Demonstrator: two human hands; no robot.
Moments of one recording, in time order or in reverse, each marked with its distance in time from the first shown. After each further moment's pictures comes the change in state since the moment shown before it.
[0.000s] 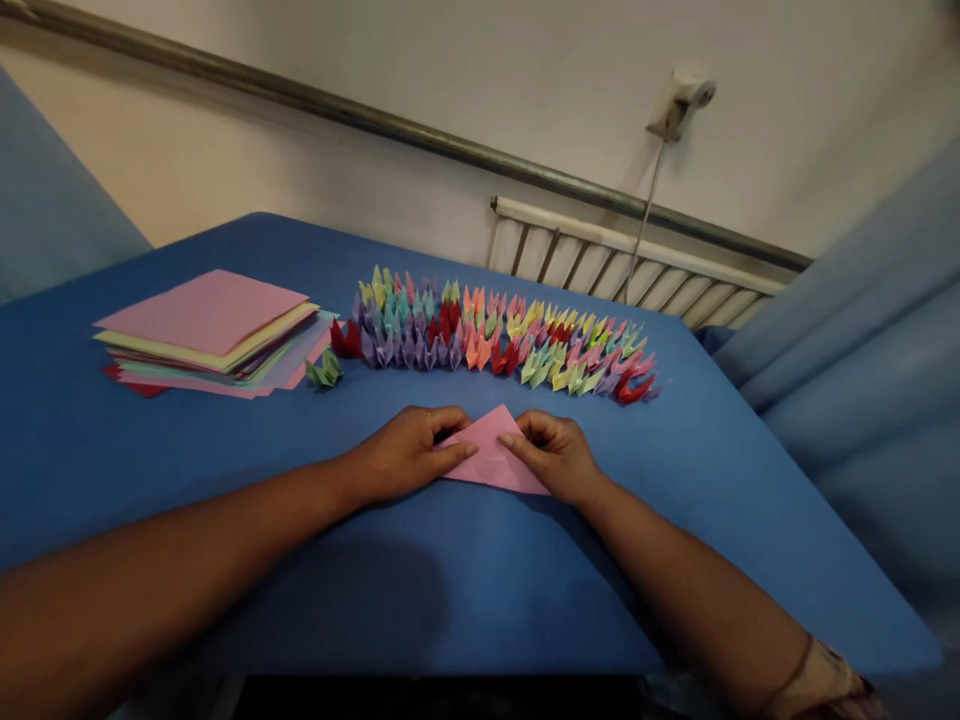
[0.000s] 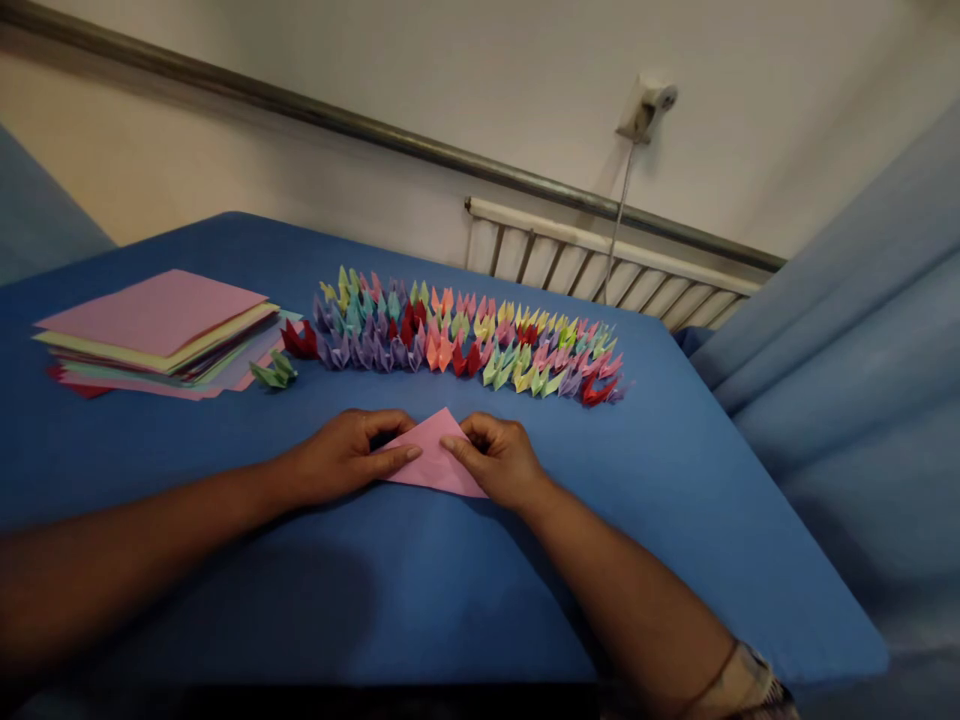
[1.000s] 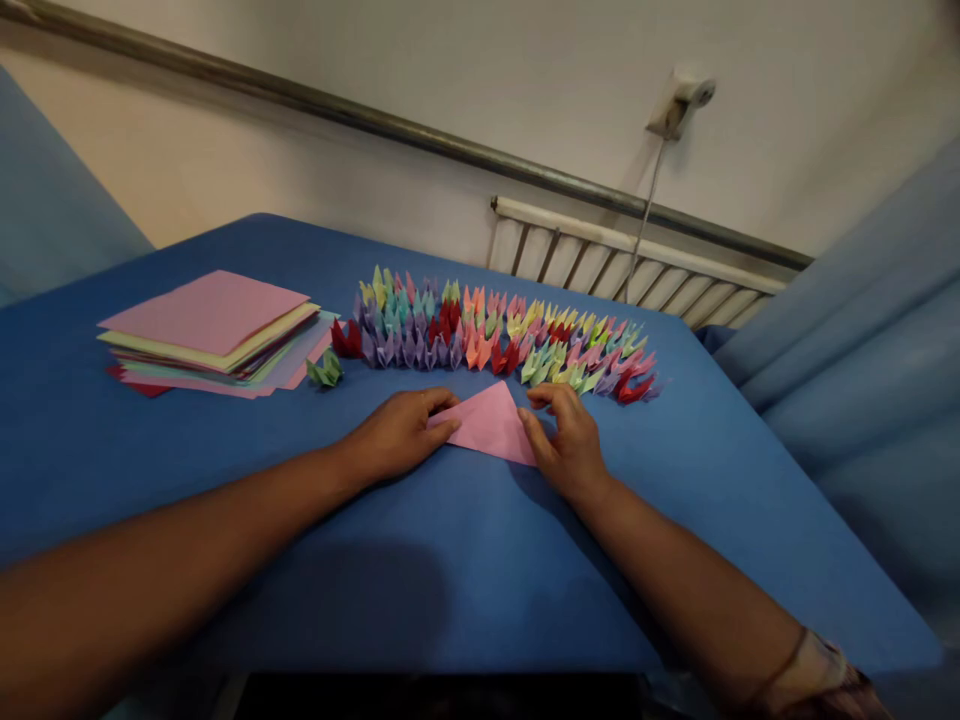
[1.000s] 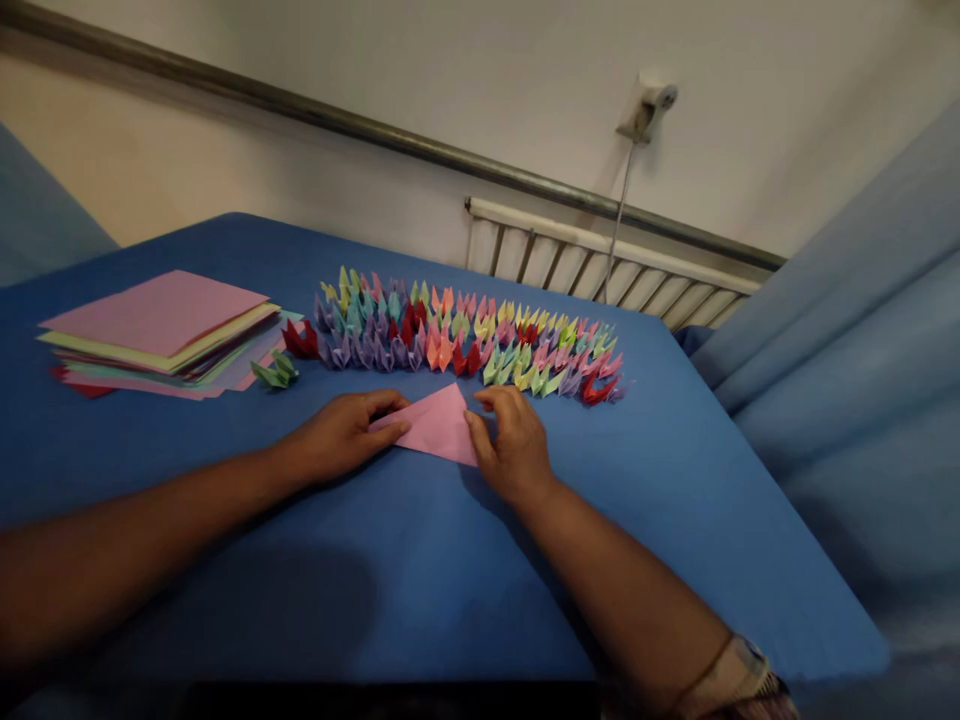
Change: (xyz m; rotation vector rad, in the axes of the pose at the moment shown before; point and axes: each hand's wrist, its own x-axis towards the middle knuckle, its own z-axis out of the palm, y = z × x) left_hand 0.009 -0.022 -0.005 0.149 0.121 -0.048; right_hand 0.002 0.001 -0.005 -0.494 0.332 -0.301
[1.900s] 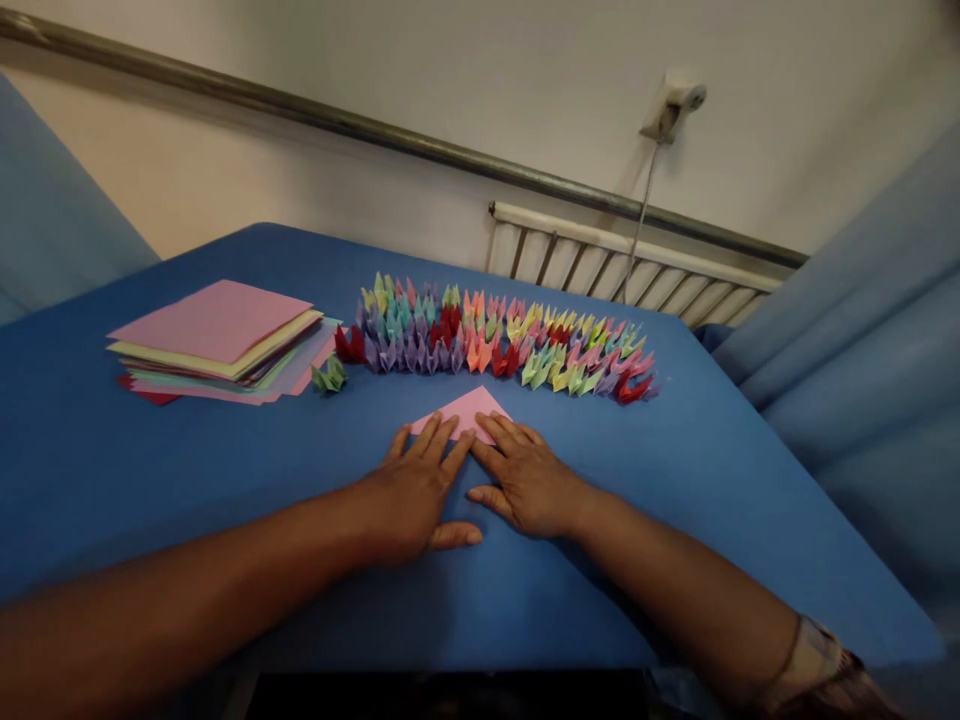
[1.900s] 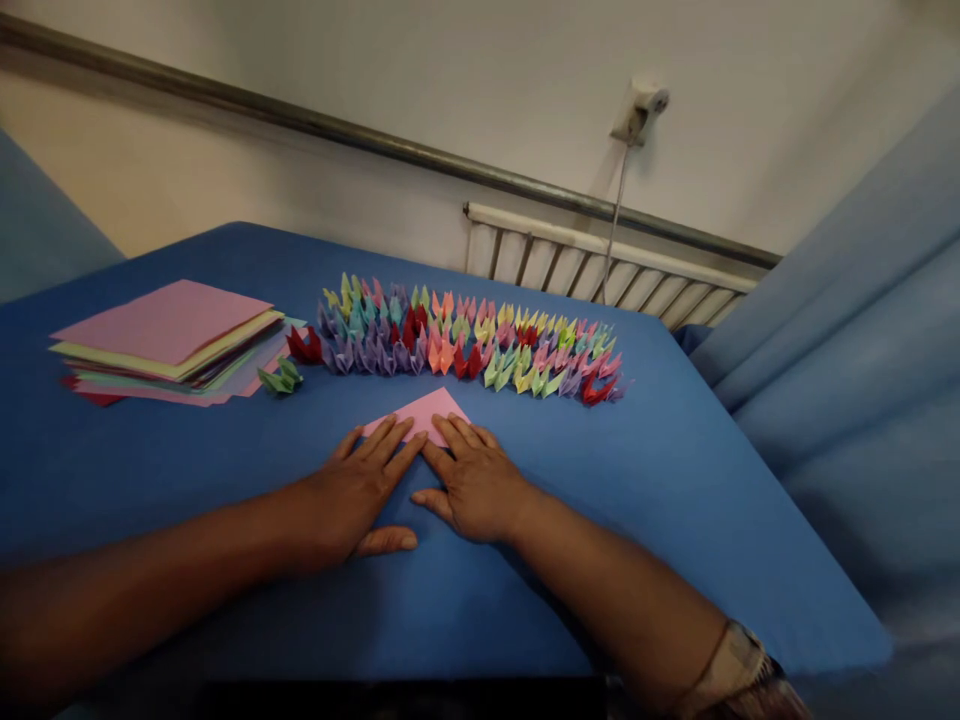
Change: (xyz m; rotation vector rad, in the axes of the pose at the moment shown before) left_hand -0.043 0.019 0.024 0.543 -0.316 0.056; right_hand -0.013 -0.021 0.010 -0.332 -0.814 -0.194
